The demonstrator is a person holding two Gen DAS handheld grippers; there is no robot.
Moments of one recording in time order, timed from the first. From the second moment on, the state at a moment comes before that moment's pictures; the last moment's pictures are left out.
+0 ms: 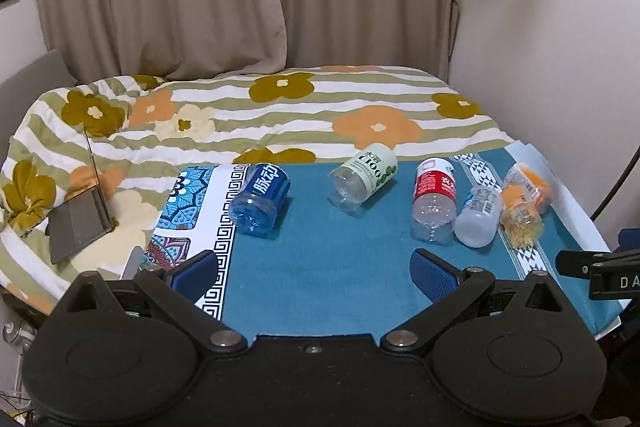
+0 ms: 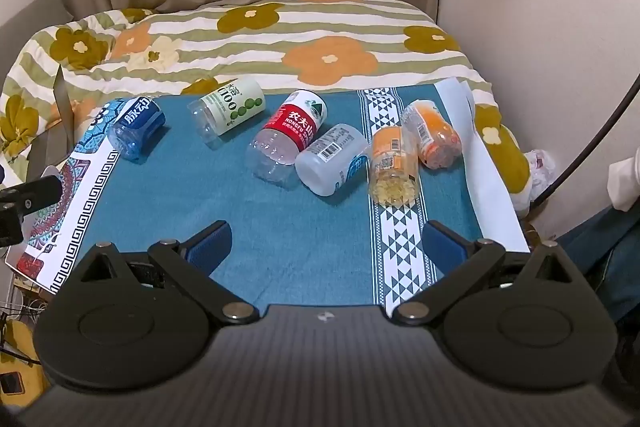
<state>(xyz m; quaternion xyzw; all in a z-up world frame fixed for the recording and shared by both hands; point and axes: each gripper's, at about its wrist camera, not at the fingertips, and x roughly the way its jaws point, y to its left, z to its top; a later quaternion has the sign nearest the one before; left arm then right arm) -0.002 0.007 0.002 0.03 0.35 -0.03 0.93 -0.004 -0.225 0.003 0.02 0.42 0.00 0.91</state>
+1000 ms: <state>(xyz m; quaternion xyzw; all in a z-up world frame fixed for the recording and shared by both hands) -0.002 0.000 0.001 0.04 0.35 -0.01 0.94 -0.002 -0.221 0.000 0.01 0.41 0.00 0.91</state>
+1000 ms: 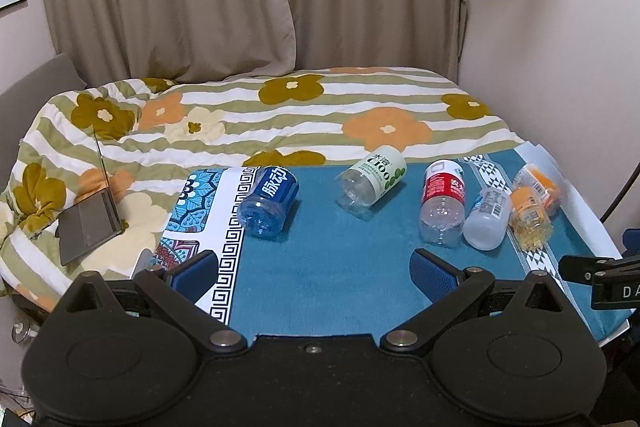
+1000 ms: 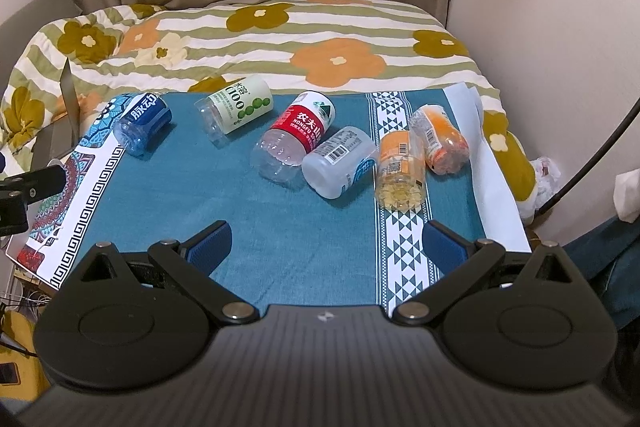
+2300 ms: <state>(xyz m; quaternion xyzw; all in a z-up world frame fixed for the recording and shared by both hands) 0.002 -0.001 0.000 0.05 0.35 -0.01 0.93 0.000 -0.222 -0.002 0.01 0.41 0.00 0.91</state>
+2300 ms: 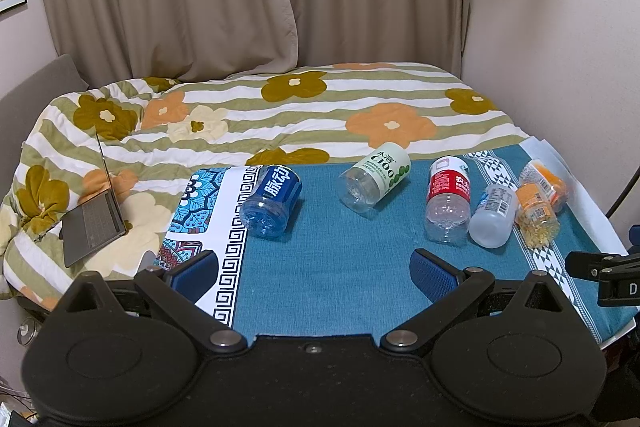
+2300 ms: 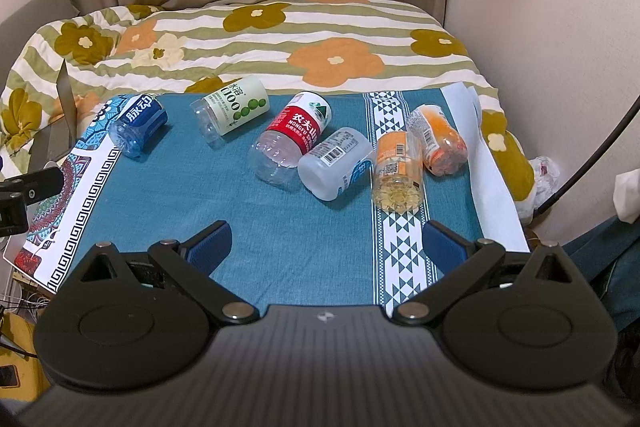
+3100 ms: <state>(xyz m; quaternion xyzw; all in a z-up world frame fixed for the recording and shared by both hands) 0.004 0.001 0.002 0.05 0.36 0.00 0.93 -0.001 -0.225 0.000 0.01 0.41 0.00 0.91</state>
